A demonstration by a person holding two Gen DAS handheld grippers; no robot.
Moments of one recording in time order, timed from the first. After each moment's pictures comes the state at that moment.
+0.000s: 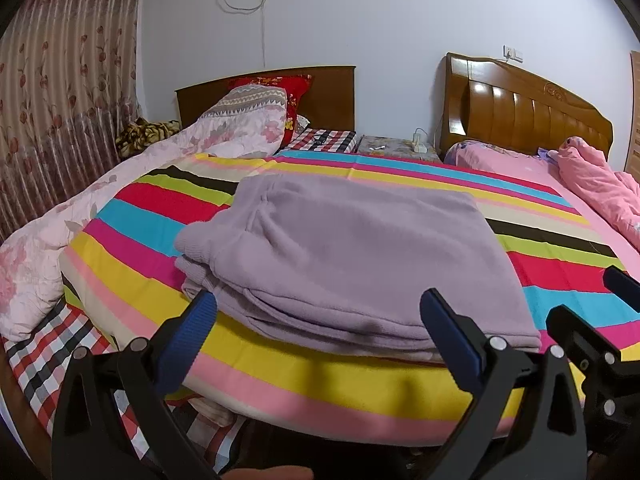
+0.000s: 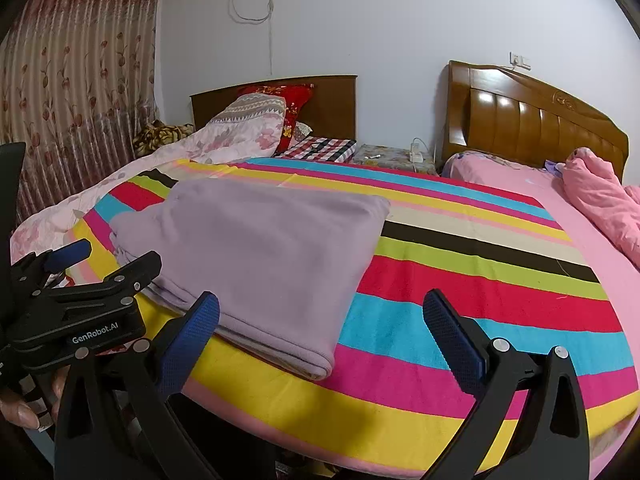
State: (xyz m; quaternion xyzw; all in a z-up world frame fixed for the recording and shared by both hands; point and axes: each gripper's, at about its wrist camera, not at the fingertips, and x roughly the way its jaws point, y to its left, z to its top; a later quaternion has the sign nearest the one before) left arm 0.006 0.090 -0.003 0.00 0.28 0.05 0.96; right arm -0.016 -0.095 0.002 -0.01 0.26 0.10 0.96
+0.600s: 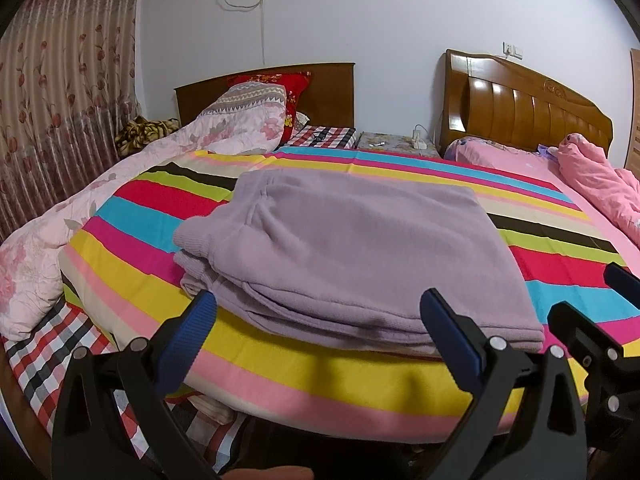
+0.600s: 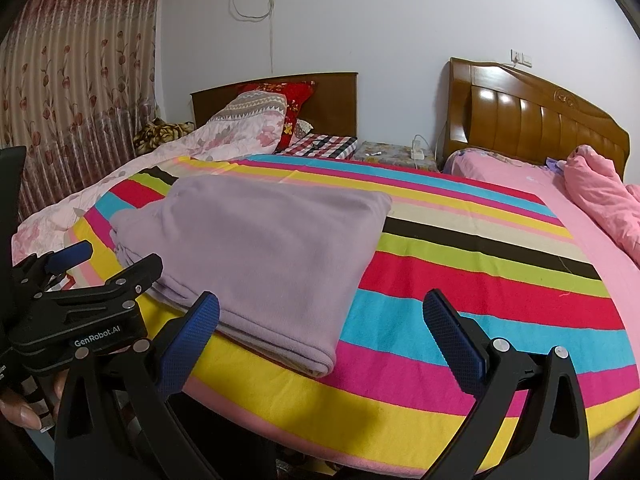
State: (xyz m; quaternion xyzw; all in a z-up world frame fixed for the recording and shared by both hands) left arm 0.004 0.085 -0.007 0.00 0.29 0.05 0.96; right arm -0.017 -0.096 0.001 -0.02 0.27 0.10 0.96
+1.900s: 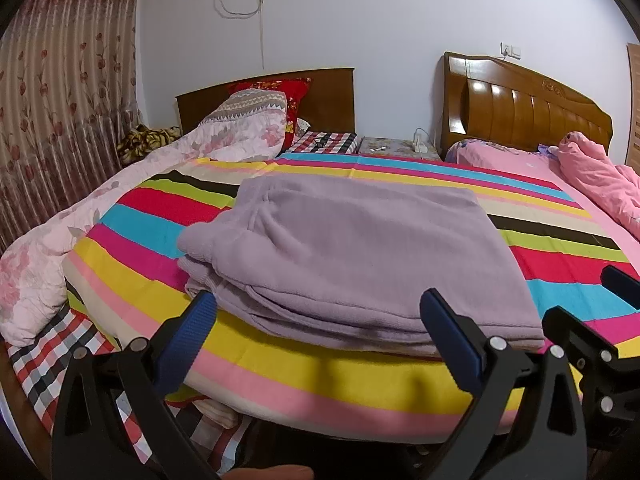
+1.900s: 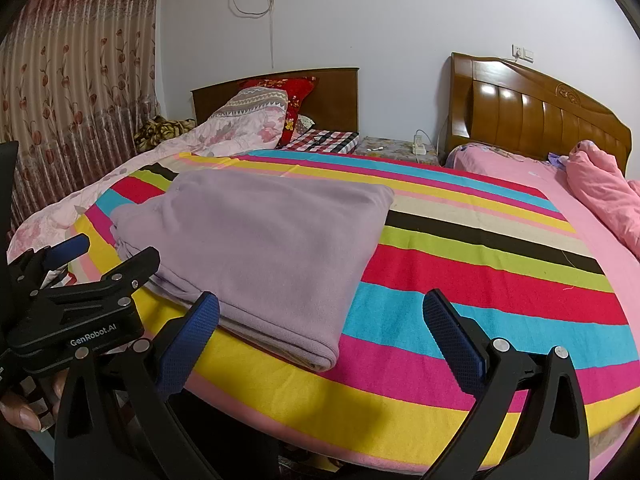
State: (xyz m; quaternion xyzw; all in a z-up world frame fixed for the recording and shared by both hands) left arm 0.000 0.091 -0.007 0.02 0.27 0.05 0.96; right arm -0.022 -0.097 -0.007 -0.01 0.27 0.10 0.96
